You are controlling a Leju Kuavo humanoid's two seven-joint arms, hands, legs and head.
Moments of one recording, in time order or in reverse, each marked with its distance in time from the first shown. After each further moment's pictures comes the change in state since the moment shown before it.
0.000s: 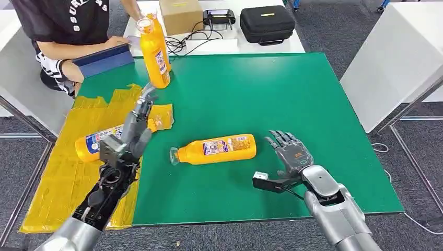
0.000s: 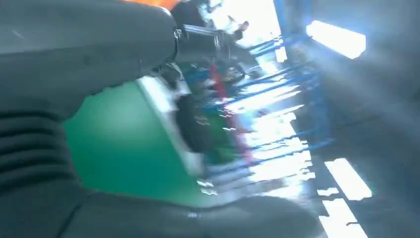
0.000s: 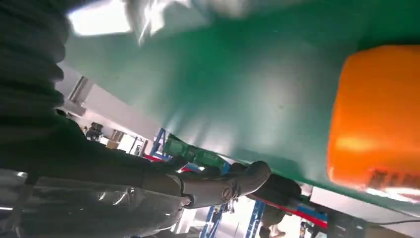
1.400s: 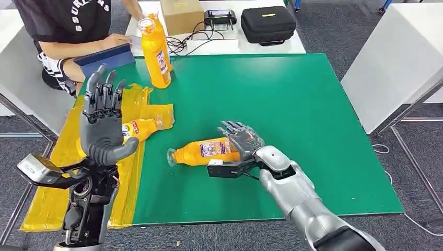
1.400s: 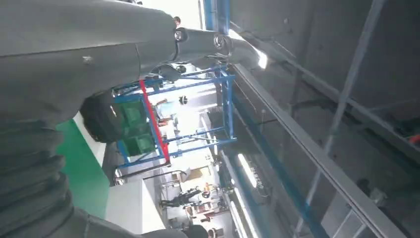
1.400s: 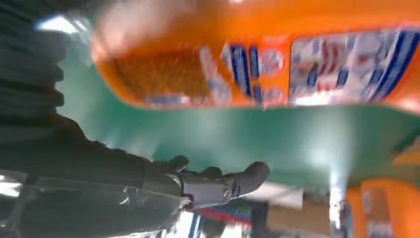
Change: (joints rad) left arm 0.110 -0.179 0.291 -0.306 -0.037 -0.297 0.011; right arm -0.258 0.278 0.115 0.361 -0.124 0.052 -0.074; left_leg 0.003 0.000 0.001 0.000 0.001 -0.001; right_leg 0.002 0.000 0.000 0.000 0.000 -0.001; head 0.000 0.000
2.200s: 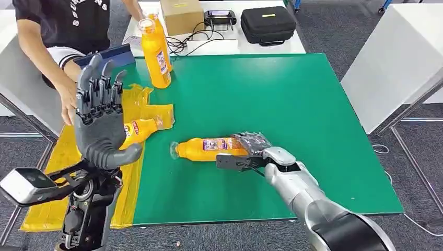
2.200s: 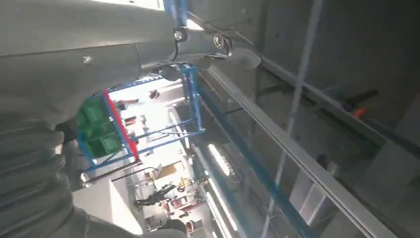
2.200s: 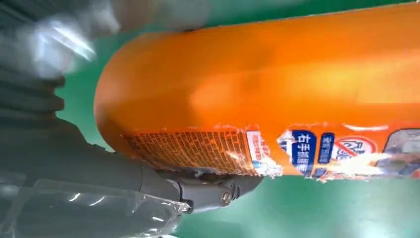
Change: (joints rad) left arm 0.005 -0.007 -0.112 -0.159 -0.027 0.065 0.000; right arm -0.095 0.022 -0.058 0.257 -0.078 0.068 0.078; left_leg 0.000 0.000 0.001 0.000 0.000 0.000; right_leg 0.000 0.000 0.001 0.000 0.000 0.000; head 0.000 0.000
